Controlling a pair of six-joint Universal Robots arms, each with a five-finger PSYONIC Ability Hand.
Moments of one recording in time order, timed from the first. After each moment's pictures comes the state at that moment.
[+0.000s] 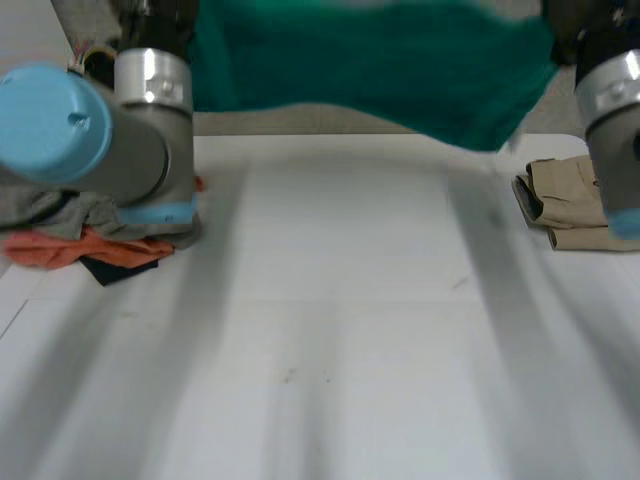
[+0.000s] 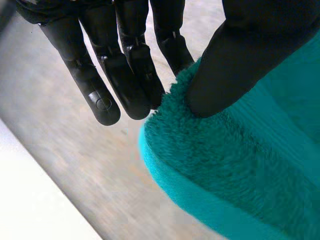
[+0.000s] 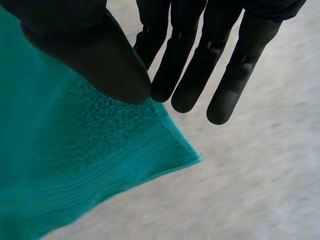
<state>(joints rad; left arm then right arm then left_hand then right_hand) 4.23 -2.11 -1.08 3.91 -1.70 3.91 1.83 -1.21 1.22 -0.46 1.46 2.40 1.16 1.20 1.20 1.20 0.98 1.14 1.18 1.20 1.21 1.03</state>
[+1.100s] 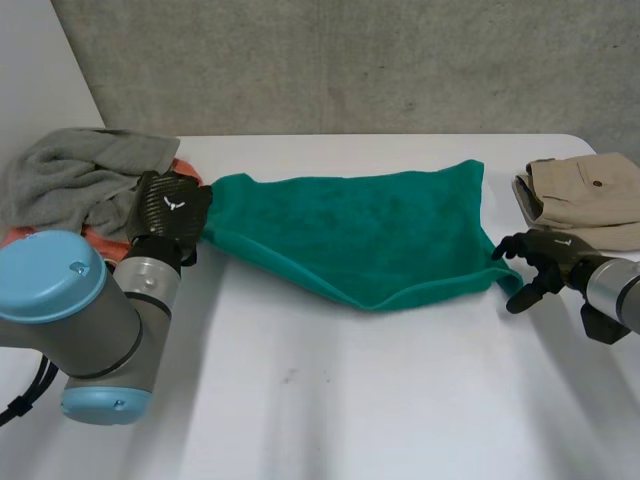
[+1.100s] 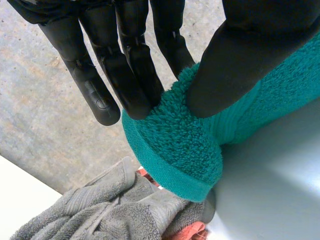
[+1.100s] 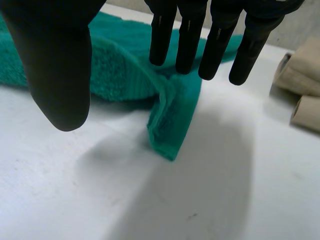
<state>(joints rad) 4.28 -1.95 -1.75 3.74 -1.70 3.72 1.54 -1.00 1.49 0.06 1.12 2.90 1.16 1.20 1.20 1.20 0.98 0.50 0.48 0.48 0.48 0.28</state>
